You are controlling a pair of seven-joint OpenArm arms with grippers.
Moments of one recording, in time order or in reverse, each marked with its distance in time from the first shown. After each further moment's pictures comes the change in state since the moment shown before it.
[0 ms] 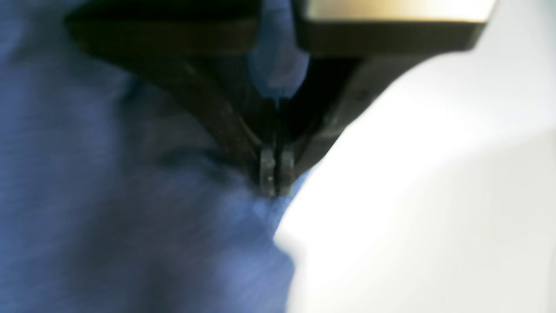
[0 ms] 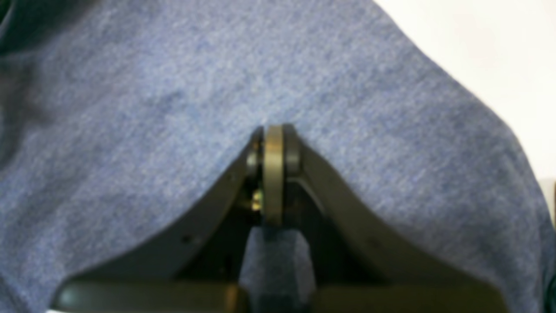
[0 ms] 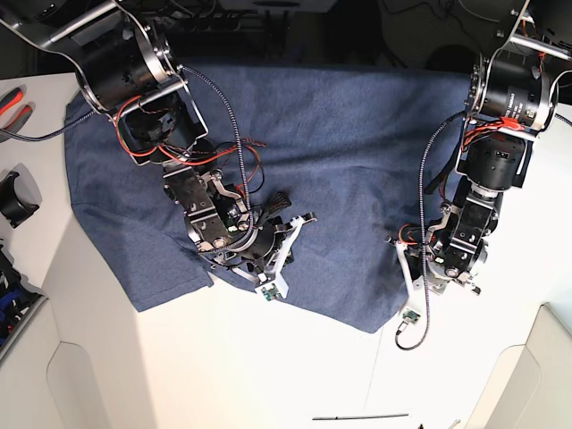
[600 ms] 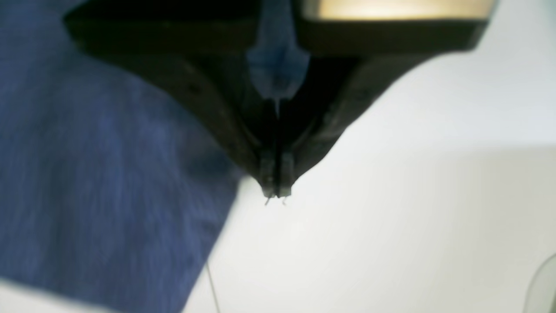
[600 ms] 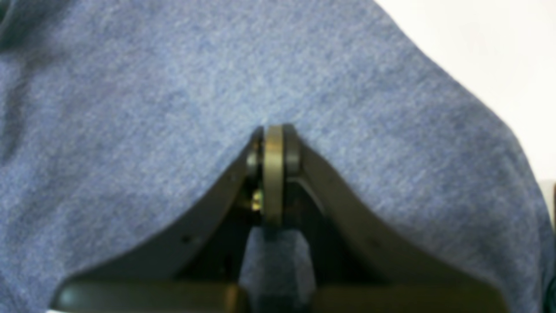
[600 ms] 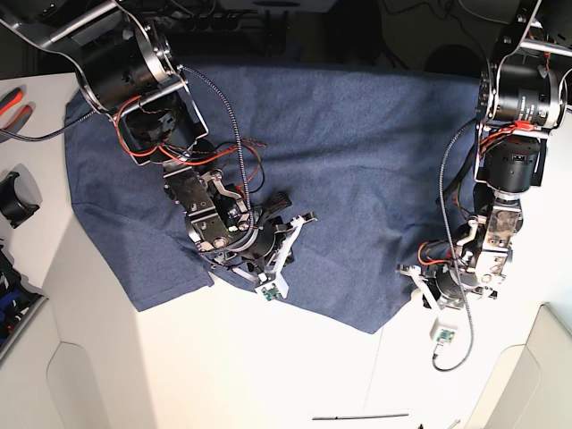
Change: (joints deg) left arm -1.0 -1.7 -11.0 0.0 -13.2 -5.8 -8.5; right arm 0.0 0.0 0.0 0.0 0.0 0.0 0.0
